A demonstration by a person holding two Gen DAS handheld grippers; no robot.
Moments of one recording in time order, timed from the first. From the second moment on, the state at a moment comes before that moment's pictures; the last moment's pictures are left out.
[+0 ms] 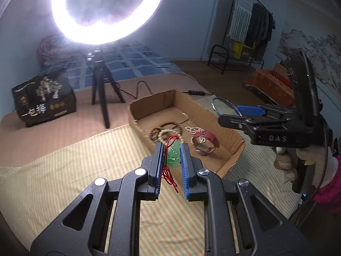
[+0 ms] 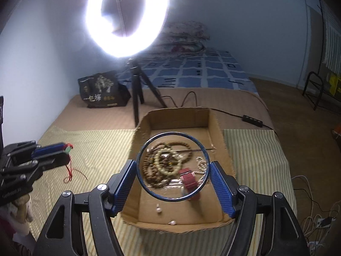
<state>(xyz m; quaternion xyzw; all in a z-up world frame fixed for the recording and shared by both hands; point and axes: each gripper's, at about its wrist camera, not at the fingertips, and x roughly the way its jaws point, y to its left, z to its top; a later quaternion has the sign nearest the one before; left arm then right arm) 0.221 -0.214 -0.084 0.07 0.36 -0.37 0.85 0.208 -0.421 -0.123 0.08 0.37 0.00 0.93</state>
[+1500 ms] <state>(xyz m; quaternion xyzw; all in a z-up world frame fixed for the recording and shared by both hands) 0.232 -0.299 -0.142 0.11 0.38 -0.40 0.82 0.295 -0.448 -0.171 0.09 0.41 0.01 0.91</state>
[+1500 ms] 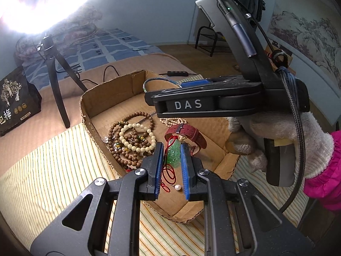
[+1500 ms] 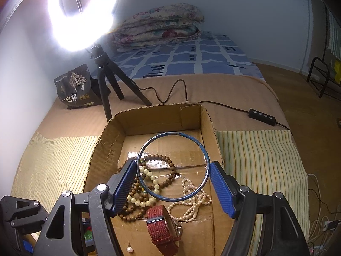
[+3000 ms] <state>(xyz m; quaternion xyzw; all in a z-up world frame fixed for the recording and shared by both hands) 0.192 -0.238 -0.055 0.13 0.31 -0.37 0.86 0.222 -0.417 -0.088 0.06 0.36 -0.04 0.93</state>
